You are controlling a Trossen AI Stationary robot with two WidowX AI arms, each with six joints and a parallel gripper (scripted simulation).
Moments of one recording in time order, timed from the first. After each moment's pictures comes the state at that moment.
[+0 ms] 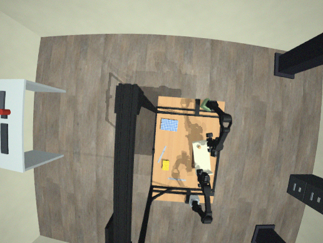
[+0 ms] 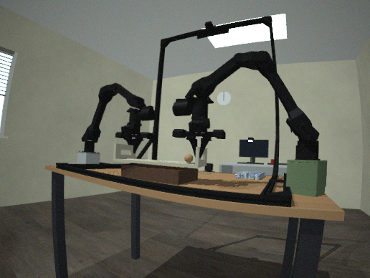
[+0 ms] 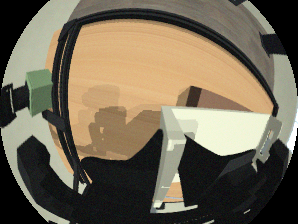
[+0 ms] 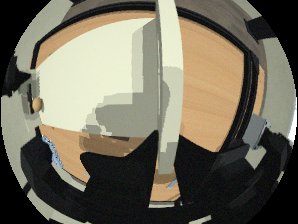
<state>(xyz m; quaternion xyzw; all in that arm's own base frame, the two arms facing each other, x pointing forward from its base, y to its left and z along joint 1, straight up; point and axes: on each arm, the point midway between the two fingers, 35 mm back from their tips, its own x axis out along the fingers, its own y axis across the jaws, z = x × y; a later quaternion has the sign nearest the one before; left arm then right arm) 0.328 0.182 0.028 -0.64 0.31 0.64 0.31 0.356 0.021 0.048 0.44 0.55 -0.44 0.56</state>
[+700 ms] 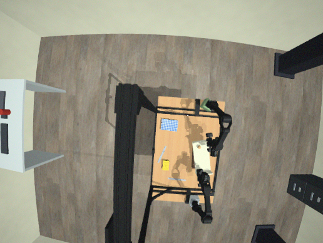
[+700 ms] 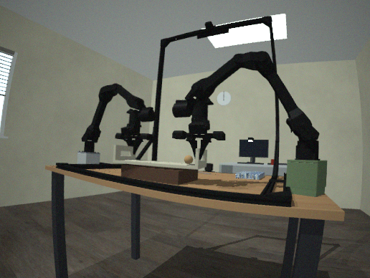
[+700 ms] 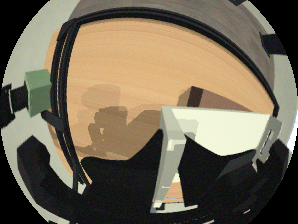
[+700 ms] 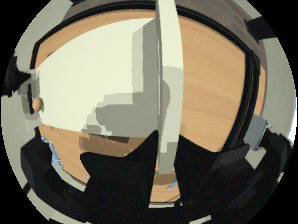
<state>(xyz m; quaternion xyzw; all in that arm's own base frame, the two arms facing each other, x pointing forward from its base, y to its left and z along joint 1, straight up) 0.328 0.183 0.023 -0.64 0.31 0.64 0.31 0.356 0.021 0.042 0.44 0.55 -0.44 0.56</state>
